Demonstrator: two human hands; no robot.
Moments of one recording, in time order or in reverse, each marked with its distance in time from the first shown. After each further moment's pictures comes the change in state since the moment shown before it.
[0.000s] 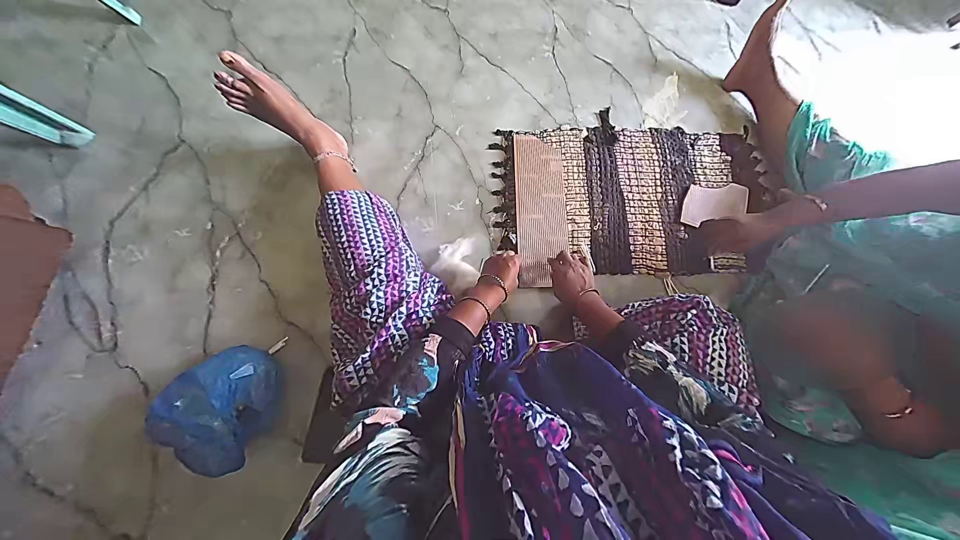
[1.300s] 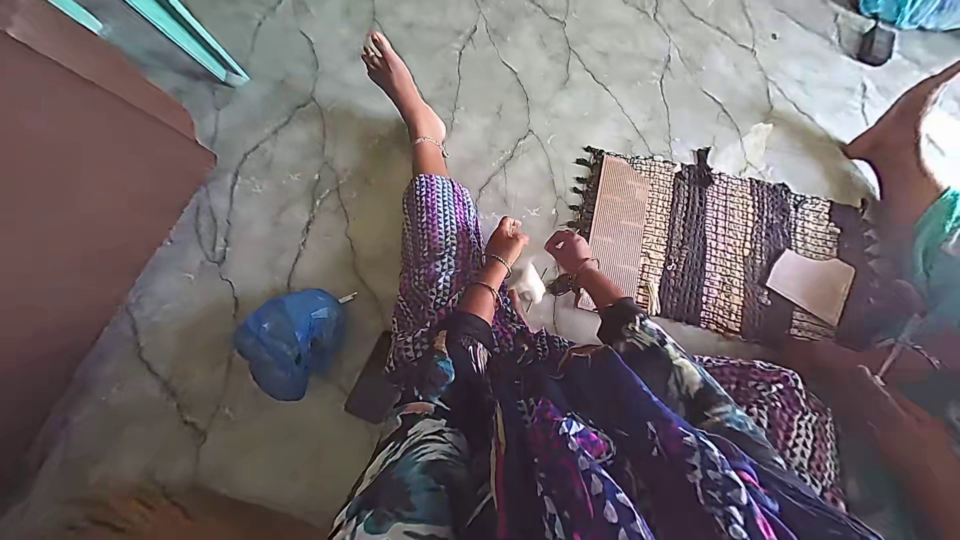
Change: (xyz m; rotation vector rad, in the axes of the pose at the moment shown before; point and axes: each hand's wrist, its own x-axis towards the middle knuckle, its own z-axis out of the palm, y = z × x) left_hand -0.053 -0.106 -0.051 -1.051 0.548 -0.257; right_hand 0.096 -0.117 -0.029 0.416 0.034 -0.234
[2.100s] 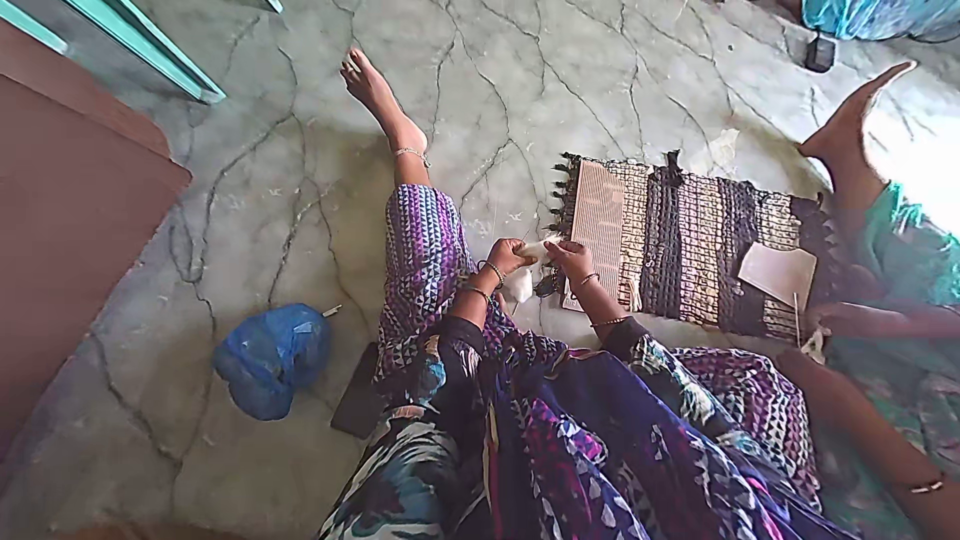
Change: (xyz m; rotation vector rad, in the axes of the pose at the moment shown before) left_hand 0.020 -0.033 0.025 0.071 -0.244 0.249; right_hand -0.040 -0.001 -0.008 0.719 0.316 0.296
